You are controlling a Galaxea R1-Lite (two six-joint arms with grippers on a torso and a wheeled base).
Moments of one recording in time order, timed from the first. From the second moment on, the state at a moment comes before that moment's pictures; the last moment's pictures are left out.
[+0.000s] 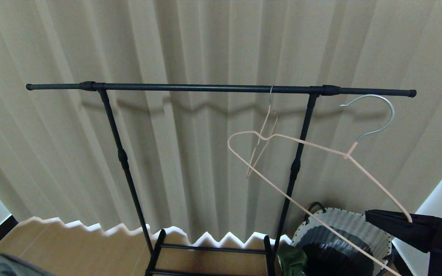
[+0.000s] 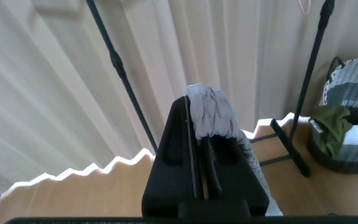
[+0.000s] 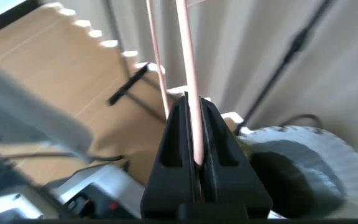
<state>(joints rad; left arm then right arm) 0.01 0.44 -0.39 0.08 -0.21 0.24 0.51 1.05 -0.51 -0.11 0.06 0.03</state>
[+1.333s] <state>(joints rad) -0.50 1.63 -1.24 0.03 0.41 -0.19 0.82 1.18 -0.60 -0.16 0.09 0.26</state>
